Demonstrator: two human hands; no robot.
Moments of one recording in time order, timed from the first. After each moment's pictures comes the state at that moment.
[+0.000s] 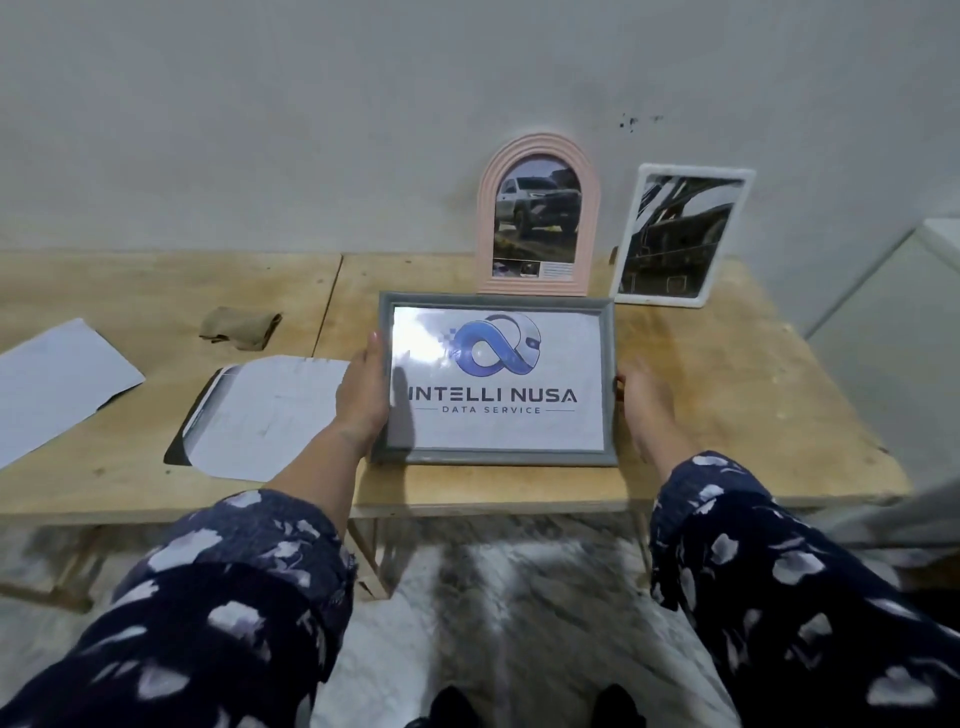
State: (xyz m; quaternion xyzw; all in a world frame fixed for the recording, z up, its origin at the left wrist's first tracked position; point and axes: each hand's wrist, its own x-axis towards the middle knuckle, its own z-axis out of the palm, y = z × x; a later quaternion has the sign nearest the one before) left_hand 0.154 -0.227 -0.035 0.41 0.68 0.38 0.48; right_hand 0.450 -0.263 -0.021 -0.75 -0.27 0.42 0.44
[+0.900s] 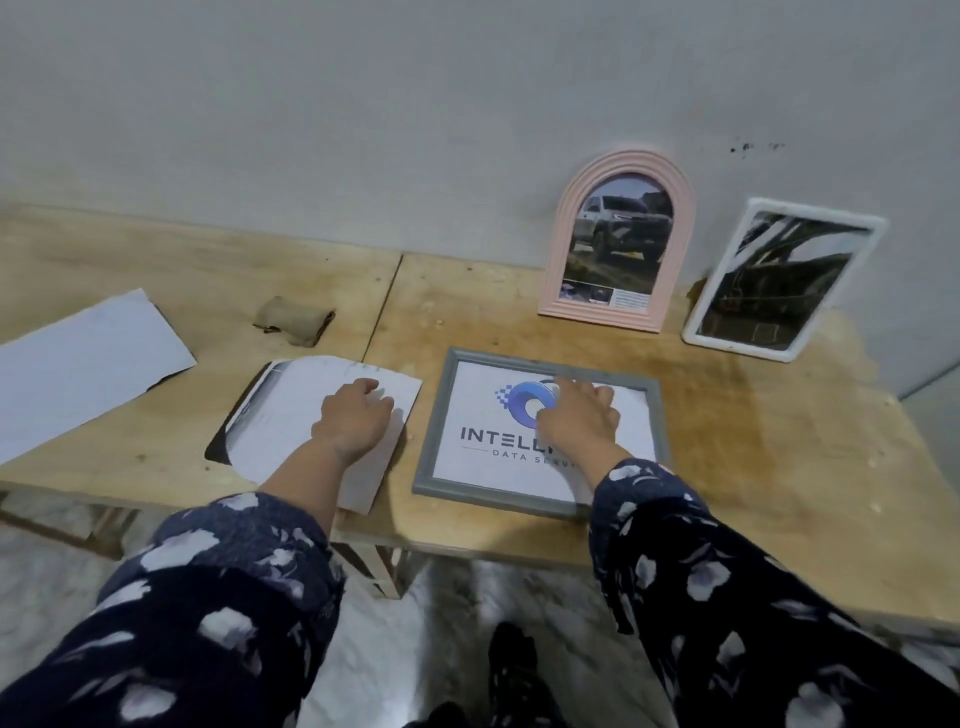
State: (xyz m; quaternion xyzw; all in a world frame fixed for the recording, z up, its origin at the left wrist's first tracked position) left_hand 0.081 -0.202 -0.055 0.50 0.77 0.19 0.34; right_hand 0.339 -0.190 -0.039 -0.76 -0.60 0.23 0.04
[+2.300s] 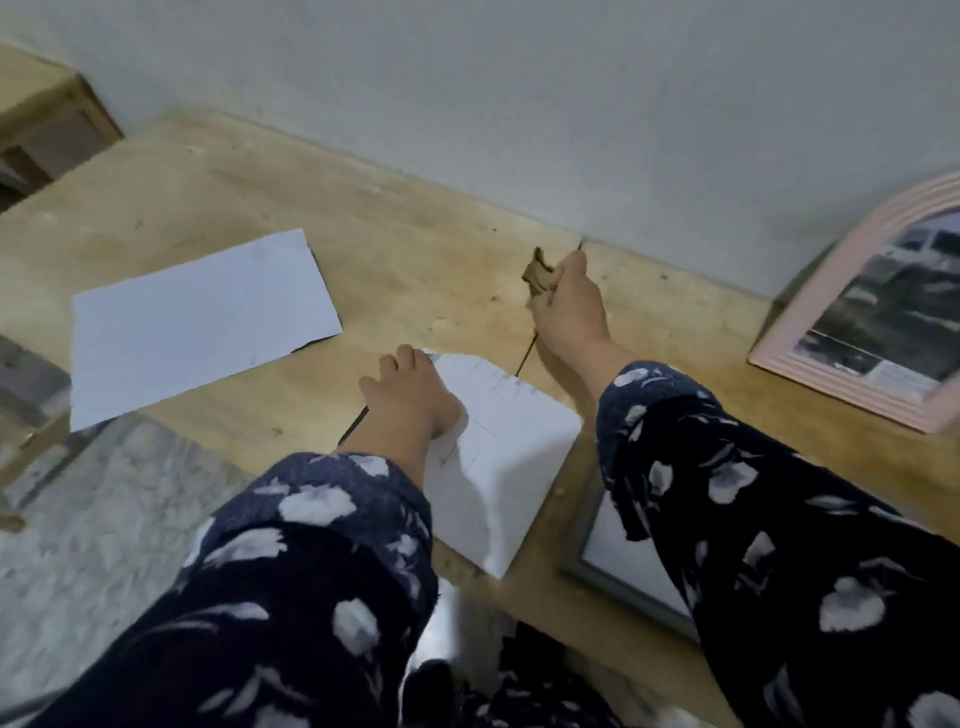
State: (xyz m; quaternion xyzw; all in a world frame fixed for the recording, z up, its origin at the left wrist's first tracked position) left_hand -0.016 -0.154 -0.055 0.48 0.84 -0.12 0.20; right_hand 0.116 -0.036 -0.031 -0.57 -0.72 0.31 0.24
